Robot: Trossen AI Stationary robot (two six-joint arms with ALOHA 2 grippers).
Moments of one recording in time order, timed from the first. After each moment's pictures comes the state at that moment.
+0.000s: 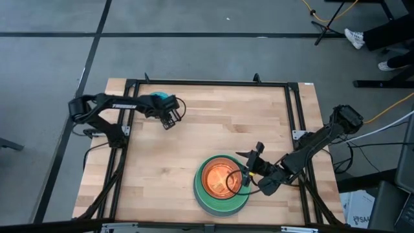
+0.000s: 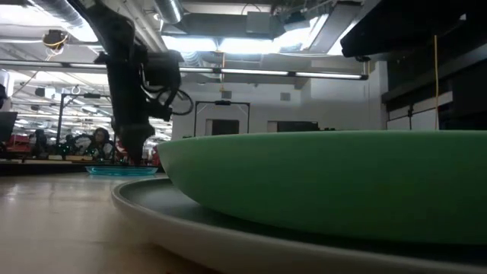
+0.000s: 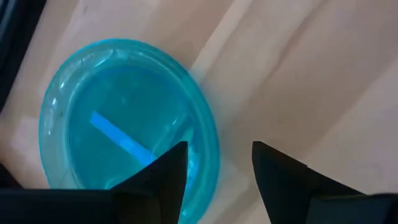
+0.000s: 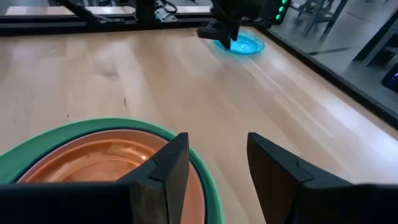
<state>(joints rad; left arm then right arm) 0.44 1.46 0.73 -0.60 -0.35 -0.14 0.69 1.47 0.85 -0.17 0.98 0.61</state>
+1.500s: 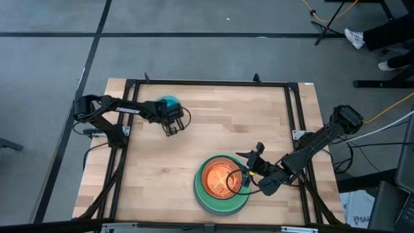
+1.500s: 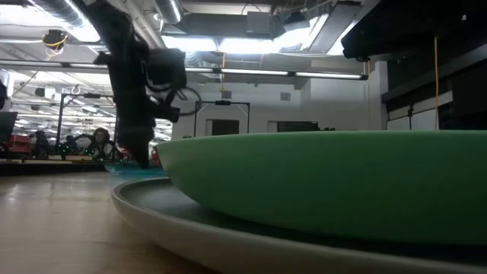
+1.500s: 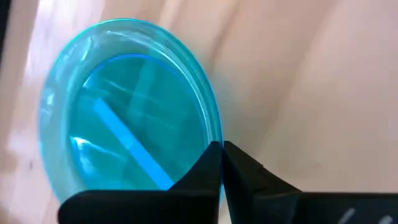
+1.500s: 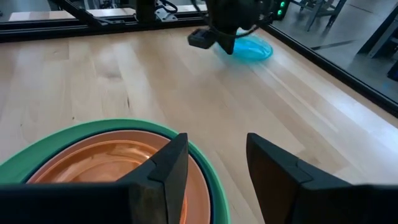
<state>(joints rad) 0.34 1.52 0.73 -0.52 -0.35 -0.04 0.69 1.47 0.85 -0.18 0.98 0.65</state>
